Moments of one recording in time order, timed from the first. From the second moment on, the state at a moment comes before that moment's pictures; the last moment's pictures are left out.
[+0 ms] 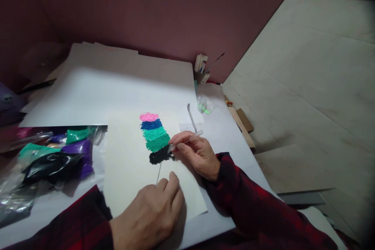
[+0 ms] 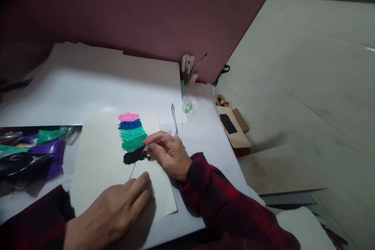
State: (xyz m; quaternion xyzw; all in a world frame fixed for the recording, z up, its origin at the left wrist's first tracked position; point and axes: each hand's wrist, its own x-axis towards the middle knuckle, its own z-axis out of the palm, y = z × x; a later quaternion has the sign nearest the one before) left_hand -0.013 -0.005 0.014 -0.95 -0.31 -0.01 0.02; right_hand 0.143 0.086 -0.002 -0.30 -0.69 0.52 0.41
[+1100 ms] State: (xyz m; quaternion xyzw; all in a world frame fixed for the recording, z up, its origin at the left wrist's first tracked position) left_hand -0.013 -0.004 0.014 -0.95 -0.31 0.02 0.03; right_hand 0.147 0.089 0.005 -0.35 -0.72 0.48 0.37
